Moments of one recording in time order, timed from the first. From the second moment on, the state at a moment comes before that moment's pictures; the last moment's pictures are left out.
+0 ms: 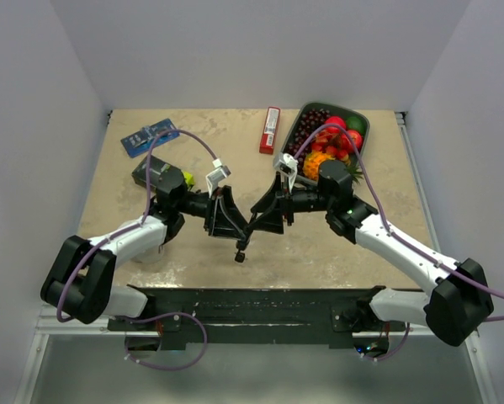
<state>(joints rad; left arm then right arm) -0.43 1.36 0.63 0.71 1.37 -0.71 0.62 1.21 0.85 0.18 -0.94 0.31</state>
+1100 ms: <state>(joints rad) -0.42 1.35 0.70 0.18 1.00 -0.36 0.59 1.23 0.83 0.05 -0.61 0.30</state>
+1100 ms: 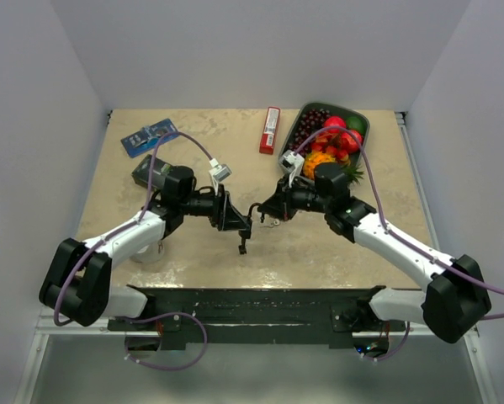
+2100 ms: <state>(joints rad) -0.45 1.43 0.88 -0.51 0.32 -0.22 0.78 1.65 0.88 0.24 -0.22 0.60</state>
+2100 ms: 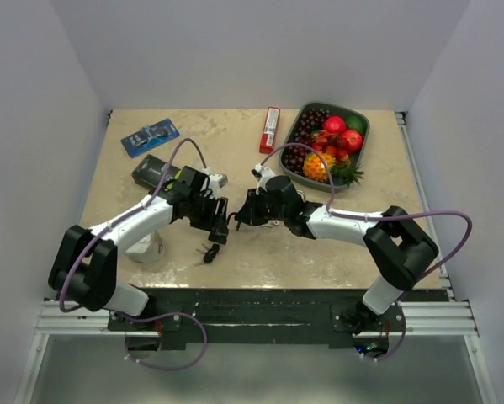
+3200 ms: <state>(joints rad) -0.53 1.96 1.37 -0.50 0.15 -0.25 0.60 1.91 0.99 0.27 -0.02 0.49</state>
